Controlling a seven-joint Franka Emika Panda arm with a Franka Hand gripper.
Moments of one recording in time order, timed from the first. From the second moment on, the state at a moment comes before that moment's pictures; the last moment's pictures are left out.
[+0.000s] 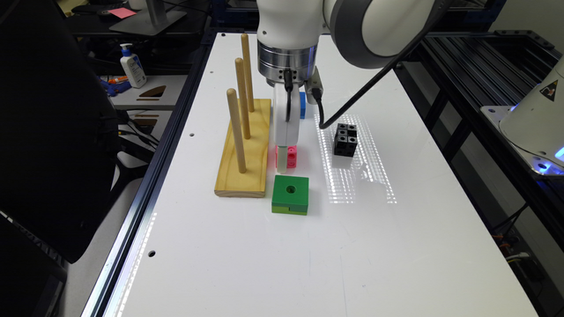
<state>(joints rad) 0.00 0.46 0.10 -2.20 0.00 2.69 0.85</state>
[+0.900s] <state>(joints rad) 0.00 0.43 0.10 -2.20 0.00 2.66 0.85</state>
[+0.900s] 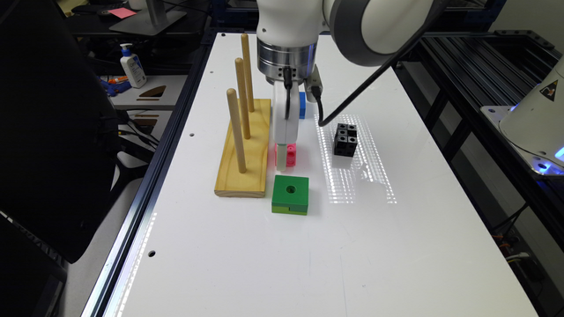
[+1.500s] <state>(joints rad) 0.00 0.31 0.10 -2.21 0.00 2.55 0.85</state>
